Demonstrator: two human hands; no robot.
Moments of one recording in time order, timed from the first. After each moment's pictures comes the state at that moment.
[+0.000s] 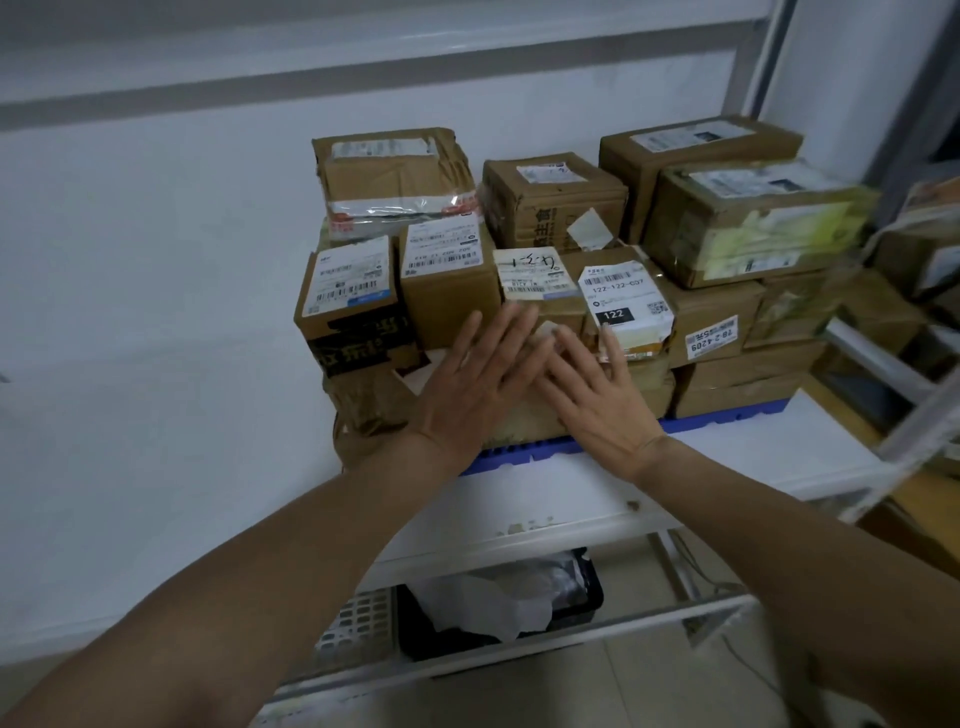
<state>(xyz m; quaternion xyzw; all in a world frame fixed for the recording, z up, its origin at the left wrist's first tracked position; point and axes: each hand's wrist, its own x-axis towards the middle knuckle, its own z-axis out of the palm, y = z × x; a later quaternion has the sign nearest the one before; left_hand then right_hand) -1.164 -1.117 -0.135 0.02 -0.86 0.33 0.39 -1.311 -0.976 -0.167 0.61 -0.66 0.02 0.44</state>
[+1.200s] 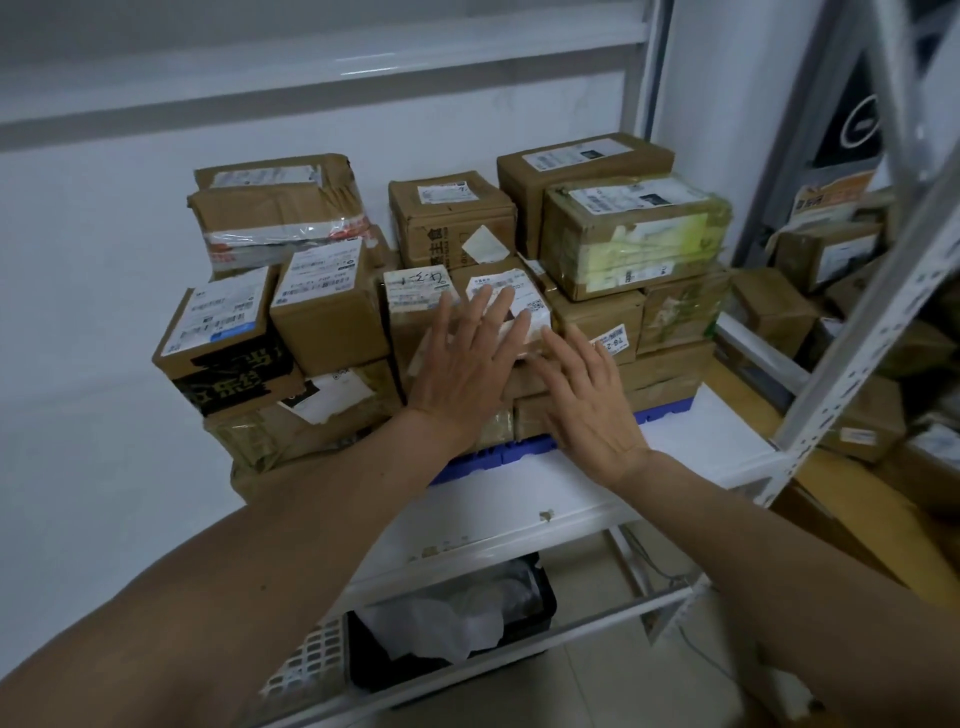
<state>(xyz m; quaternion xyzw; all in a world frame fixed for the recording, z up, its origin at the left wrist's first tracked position) -1.253 -1.050 -0.102 0.09 -0.91 0.29 0.30 -1.365 -0.912 -0.169 0.53 -0.77 0.18 0.32</state>
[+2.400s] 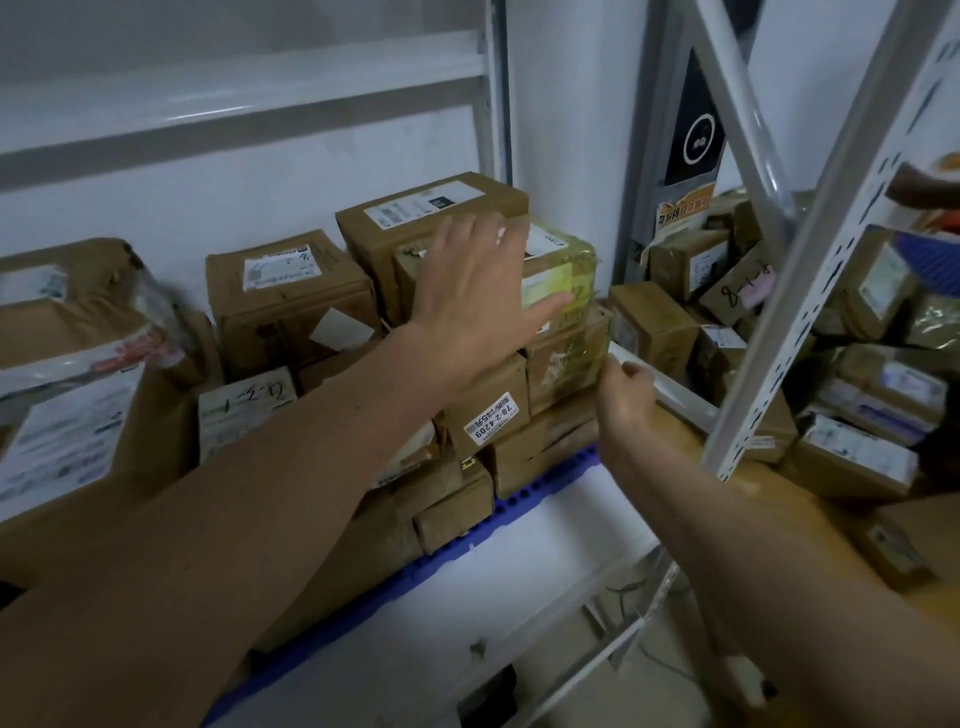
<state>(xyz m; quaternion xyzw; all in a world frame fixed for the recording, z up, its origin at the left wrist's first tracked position) -1.431 -1.015 0.005 0.01 -0.95 0.10 0.29 -1.511 -0.892 -0.140 -0.14 -0.68 0.72 -0.04</state>
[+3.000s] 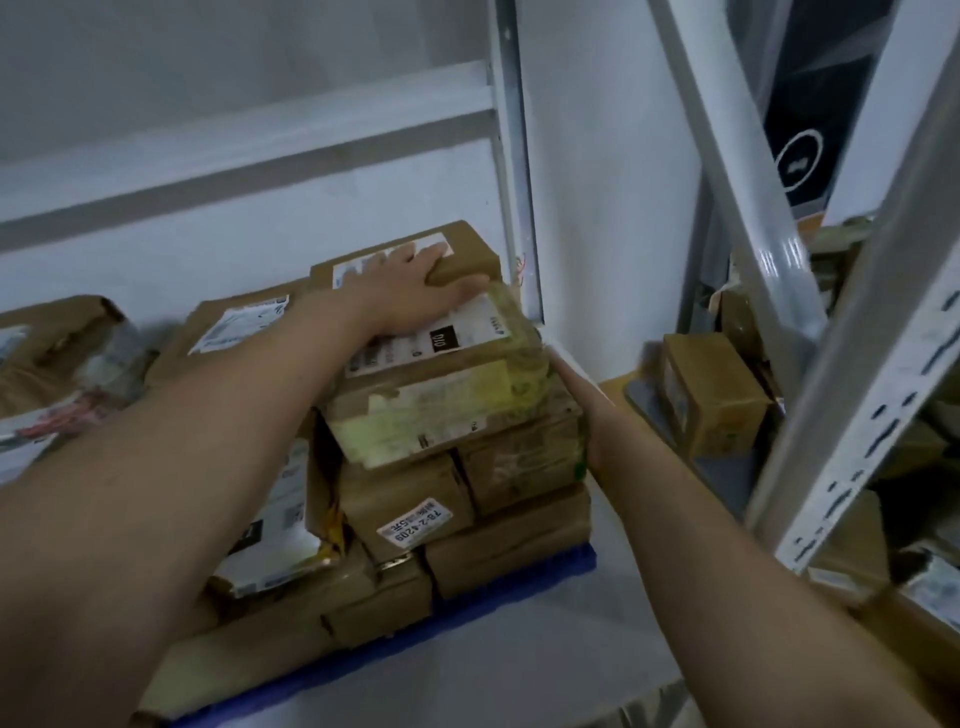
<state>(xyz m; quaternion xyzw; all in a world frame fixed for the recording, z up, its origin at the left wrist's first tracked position) -1.549 -1.076 0.033 0.27 -0.96 0.01 0.02 -1.645 -0.907 -0.117 0.09 -0.54 0.72 -0.44</state>
